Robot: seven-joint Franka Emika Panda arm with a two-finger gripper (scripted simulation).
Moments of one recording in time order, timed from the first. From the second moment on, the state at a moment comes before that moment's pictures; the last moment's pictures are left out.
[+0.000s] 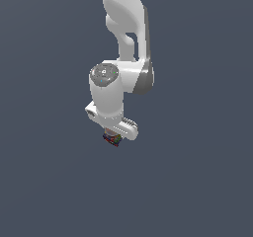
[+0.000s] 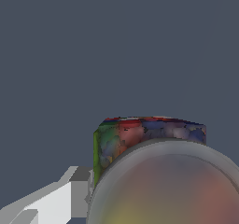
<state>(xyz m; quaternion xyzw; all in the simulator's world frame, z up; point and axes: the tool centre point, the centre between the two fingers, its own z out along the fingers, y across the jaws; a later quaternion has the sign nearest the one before) 0.040 -0.053 0.137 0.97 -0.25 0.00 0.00</state>
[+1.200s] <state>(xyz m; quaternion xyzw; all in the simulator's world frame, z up) 0.018 0.019 0.413 0.97 -0.25 0.00 0.00</state>
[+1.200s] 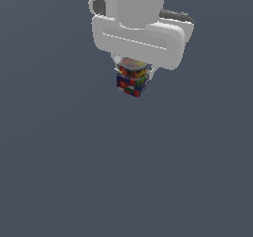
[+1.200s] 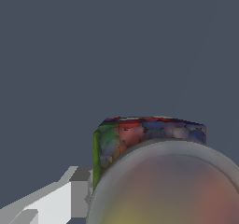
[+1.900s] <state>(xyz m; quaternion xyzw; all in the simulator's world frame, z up) 0.015 0.044 0.503 0.97 -0.25 0.00 0.00</state>
